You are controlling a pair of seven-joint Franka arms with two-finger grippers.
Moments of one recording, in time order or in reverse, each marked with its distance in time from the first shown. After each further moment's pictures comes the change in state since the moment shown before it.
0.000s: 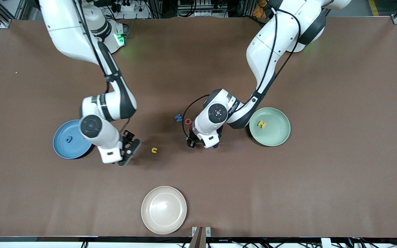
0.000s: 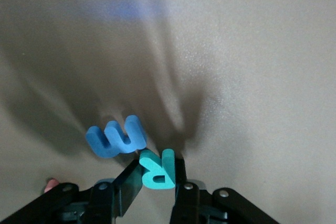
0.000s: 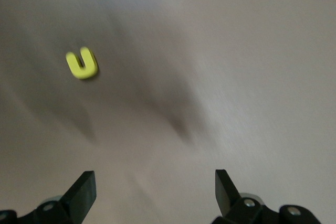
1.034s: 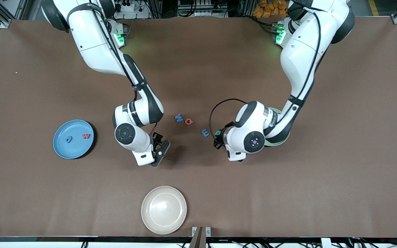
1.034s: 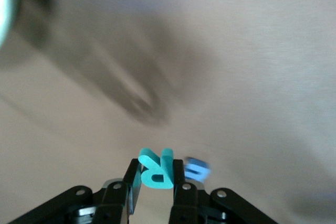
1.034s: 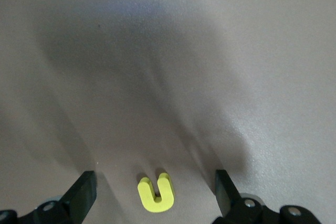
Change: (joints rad) left arm 0.287 -0.100 -0.102 0.011 0.000 -0.573 0.527; right arm 0.057 0.168 0.060 0.161 0.125 0.005 -0.026
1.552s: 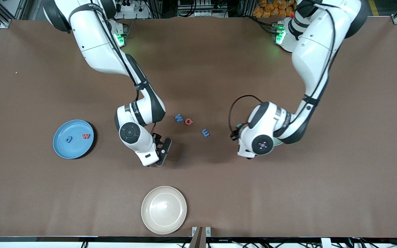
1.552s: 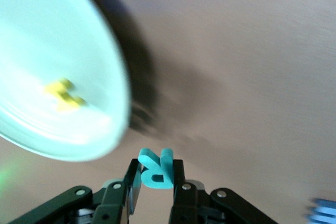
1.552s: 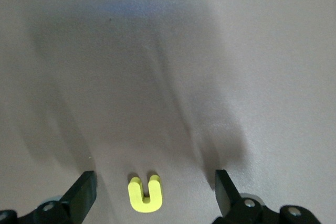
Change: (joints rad) left arm 0.098 -0.100 0.001 -0.177 0.174 -0.106 0.326; right arm 0.011 0.009 0.000 0.020 -0.075 0.001 -0.062
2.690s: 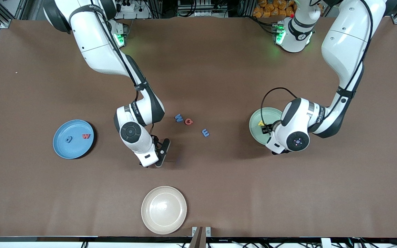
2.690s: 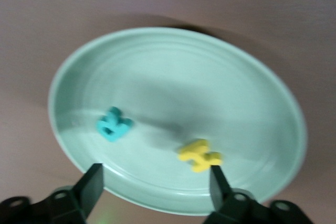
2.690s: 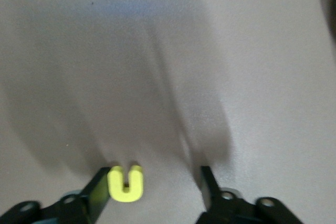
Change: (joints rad) left arm 0.167 -0.134 -0.029 -0.243 0.077 0.075 0.319; right arm -0.005 0.003 -0.012 0.004 -0.052 0.024 -0.024
